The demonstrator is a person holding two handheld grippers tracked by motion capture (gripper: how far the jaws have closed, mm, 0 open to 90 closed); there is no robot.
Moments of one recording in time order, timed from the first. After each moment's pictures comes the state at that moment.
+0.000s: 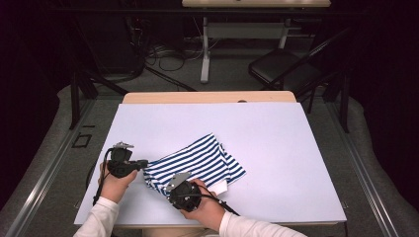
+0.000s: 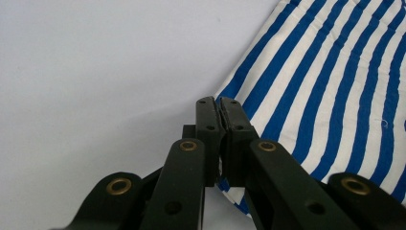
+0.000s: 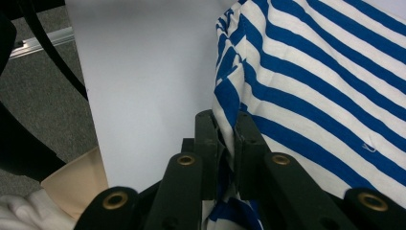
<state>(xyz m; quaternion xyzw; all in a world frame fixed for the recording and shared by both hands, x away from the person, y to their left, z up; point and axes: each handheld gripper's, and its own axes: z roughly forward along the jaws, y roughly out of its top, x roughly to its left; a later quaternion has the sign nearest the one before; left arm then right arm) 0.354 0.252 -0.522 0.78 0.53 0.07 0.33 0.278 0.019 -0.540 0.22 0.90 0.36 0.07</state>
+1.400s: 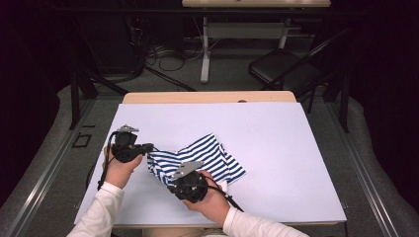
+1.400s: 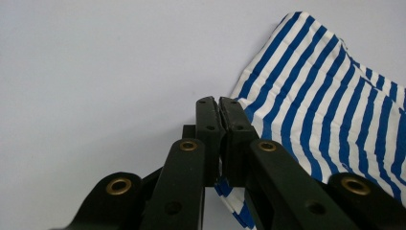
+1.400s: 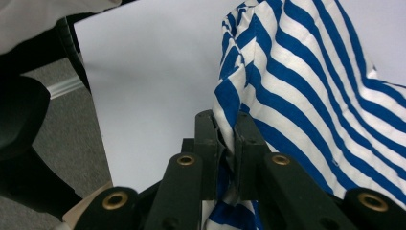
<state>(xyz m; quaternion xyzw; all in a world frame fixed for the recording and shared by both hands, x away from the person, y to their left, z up) 0.378 0.227 -0.473 0.78 0.50 0.11 0.36 0.290 -0.001 -0.510 0.25 0.87 0.43 0.06</state>
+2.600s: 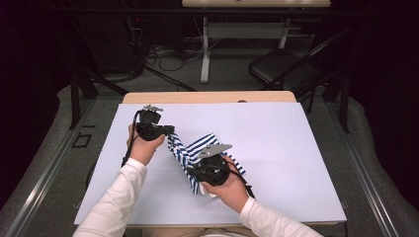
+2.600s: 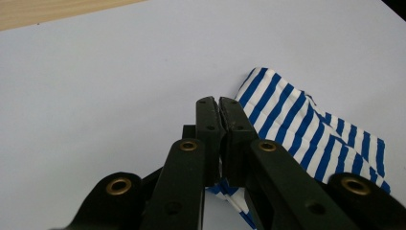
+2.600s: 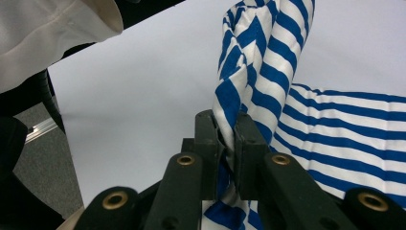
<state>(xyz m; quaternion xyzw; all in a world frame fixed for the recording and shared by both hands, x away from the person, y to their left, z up) 0.427 0.164 -0.447 0.79 0.48 0.10 0.37 0.318 -0.056 -0.485 0.31 0.83 0.46 0.07</state>
